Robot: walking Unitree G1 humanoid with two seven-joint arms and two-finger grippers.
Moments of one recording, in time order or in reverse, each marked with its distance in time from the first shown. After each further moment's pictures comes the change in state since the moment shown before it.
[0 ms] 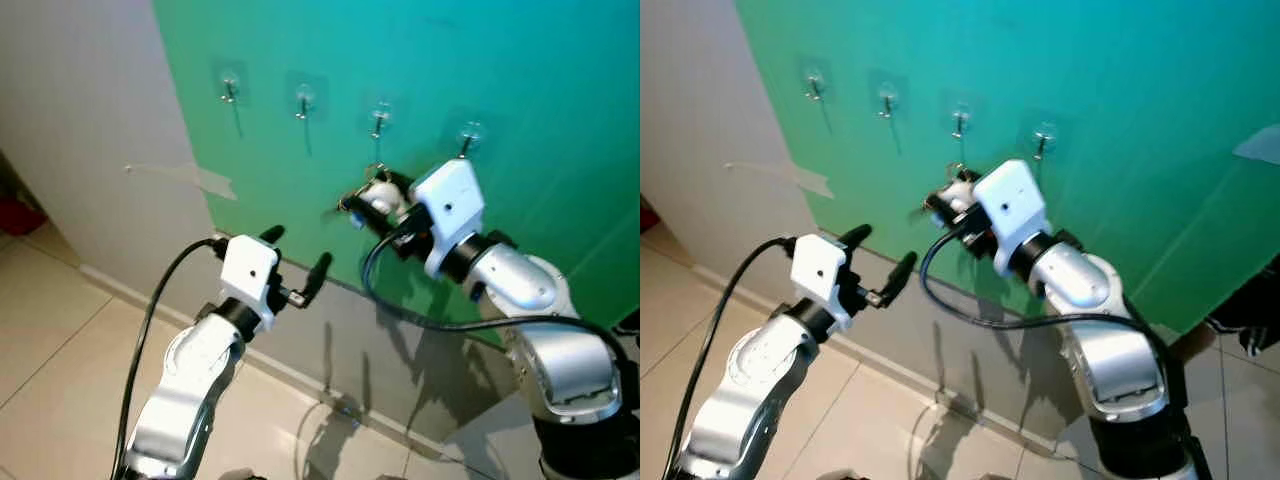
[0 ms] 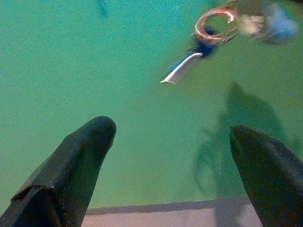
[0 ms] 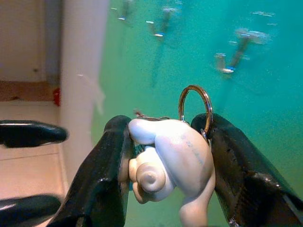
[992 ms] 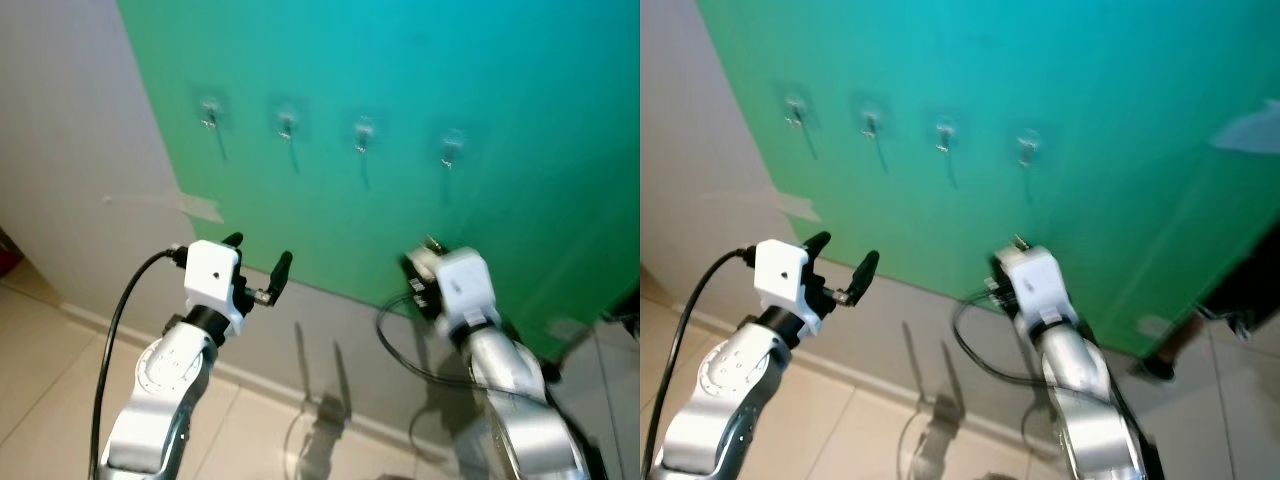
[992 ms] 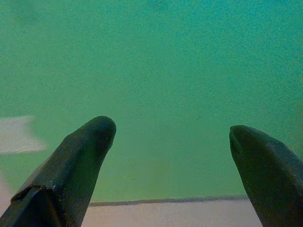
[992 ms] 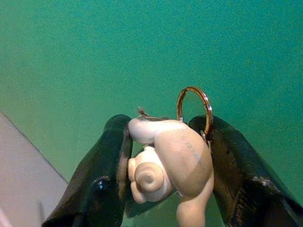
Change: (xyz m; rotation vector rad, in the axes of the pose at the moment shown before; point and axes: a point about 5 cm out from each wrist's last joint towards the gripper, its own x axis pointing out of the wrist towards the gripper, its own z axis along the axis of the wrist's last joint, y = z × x) left arm -0.021 0.024 -0.010 0.029 0.080 0.172; right arm -0.028 0.016 -0.083 -0.002 0.151 -0.307
